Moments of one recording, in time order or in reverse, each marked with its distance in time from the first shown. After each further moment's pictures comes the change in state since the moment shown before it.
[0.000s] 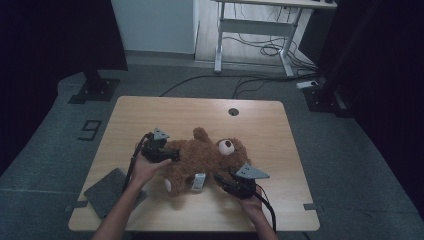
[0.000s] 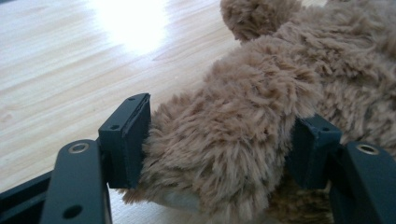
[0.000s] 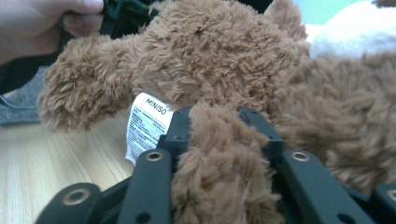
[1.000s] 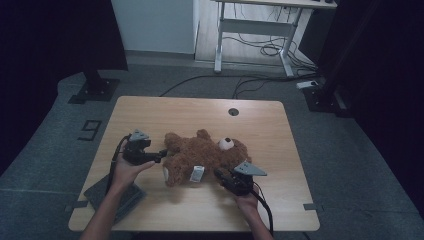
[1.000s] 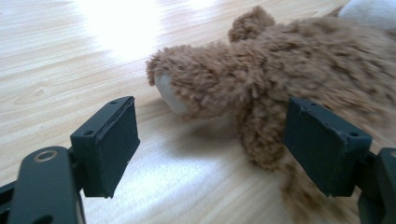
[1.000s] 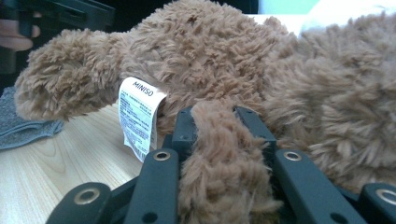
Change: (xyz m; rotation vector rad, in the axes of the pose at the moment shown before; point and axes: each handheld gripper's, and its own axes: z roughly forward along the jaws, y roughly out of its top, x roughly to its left) left arm 0.031 -0.023 -0.044 -0.072 -0.065 -0.095; right arm 0.000 0.002 0.011 0.005 -0.096 0.094
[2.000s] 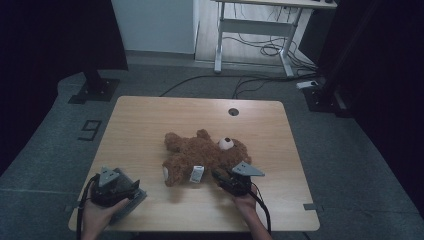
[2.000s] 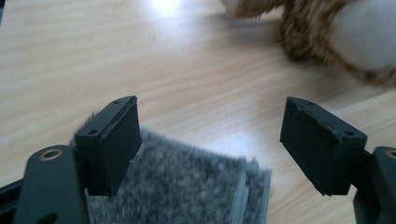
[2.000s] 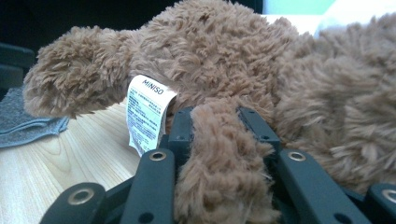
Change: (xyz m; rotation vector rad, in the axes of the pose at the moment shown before) left arm -0.012 -0.104 -0.078 0.016 0.218 -0.048; right arm 0.005 -0.001 0.004 0.000 0.016 -0.011
